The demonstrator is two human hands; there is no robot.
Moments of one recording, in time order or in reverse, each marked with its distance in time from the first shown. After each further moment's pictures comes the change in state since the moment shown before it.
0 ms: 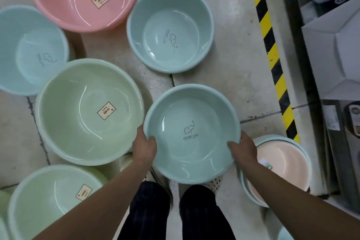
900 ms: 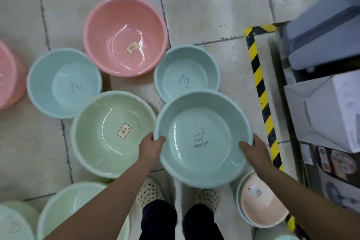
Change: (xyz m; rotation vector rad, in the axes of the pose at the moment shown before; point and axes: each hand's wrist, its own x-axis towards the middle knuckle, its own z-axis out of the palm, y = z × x) left_hand 0.004 0.118 -0.110 -0.225 -0.149 -0.104; right_hand -0.056 -0.149 -0.088 0.126 -0.006 -0.079
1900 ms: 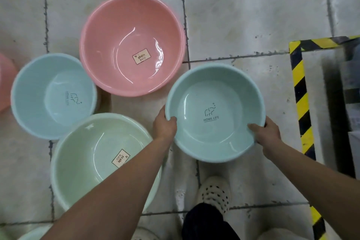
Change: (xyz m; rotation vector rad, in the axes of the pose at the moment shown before) left_hand 0.197 0.098 0.061 -0.054 0.188 0.151; right_hand 0.239 -0.104 0.084 0.121 0.037 -0.045
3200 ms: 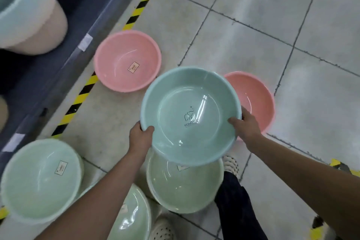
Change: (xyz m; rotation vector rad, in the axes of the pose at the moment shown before) left_hand -0.097 -0.021 -0.448 -0.599 0.403 -0.178; right_hand -0.356 -0.300 0.231 -0.477 -0.487 -0.543
